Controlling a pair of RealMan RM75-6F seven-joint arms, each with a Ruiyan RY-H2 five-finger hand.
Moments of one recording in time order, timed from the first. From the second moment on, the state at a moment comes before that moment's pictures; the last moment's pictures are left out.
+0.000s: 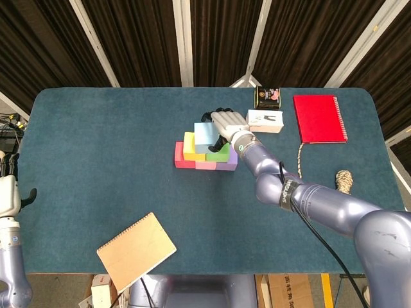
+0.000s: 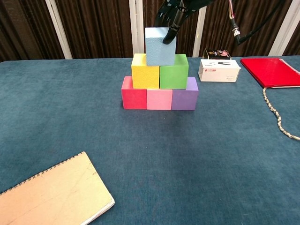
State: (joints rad) left arm -0.25 -1.38 -0.25 -1.40 1.04 1.39 0.34; right arm 1.63 -1.22 -0.03 -1.39 -0.06 0.44 -0.20
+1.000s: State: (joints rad) left arm -0.24 -1.37 -0.24 -1.39 1.08 1.39 0.26; right arm 1.40 -0.96 0.11 -1.77 -0.40 0.75 -0.03
